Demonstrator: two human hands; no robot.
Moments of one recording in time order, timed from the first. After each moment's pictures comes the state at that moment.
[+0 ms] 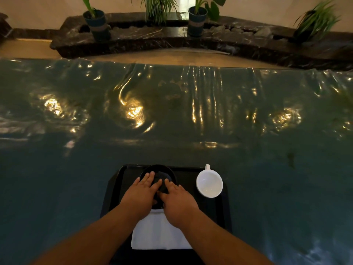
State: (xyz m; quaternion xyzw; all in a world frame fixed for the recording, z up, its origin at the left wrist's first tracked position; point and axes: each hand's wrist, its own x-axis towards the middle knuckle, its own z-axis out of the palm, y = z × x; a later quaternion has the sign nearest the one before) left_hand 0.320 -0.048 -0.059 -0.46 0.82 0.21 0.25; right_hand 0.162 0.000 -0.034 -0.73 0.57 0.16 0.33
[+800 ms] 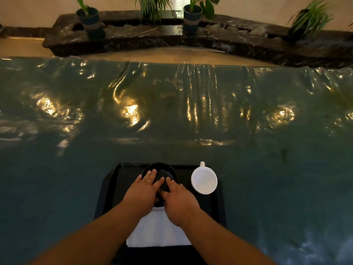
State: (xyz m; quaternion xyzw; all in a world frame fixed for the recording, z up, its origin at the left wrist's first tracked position) left_hand 0.298 -0.044 -0.059 -0.45 0.83 0.20 0.24; right_hand 0.145 0.012 -0.042 -0.73 0.59 0.14 0.31
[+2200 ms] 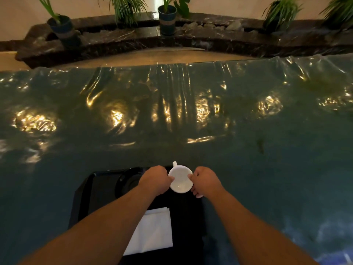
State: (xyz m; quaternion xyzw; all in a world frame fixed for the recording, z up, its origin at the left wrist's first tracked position) left_hand 0.159 -0.068 -0.036 -0.58 0.72 0.33 0.19; right_hand -0.009 0.011 -0.033 -0.31 0.81 -0.12 0.48
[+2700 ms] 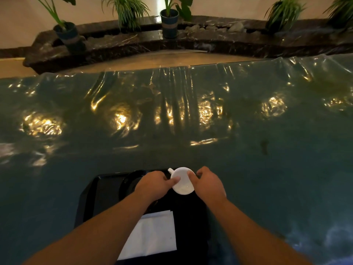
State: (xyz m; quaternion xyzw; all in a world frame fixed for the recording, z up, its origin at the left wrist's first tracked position) left_hand 0.179 -0.064 -0.032 -0.58 0.73 0.35 0.14; right_hand -0.002 0.020 -0.030 -0.38 0.84 -0.12 0.37
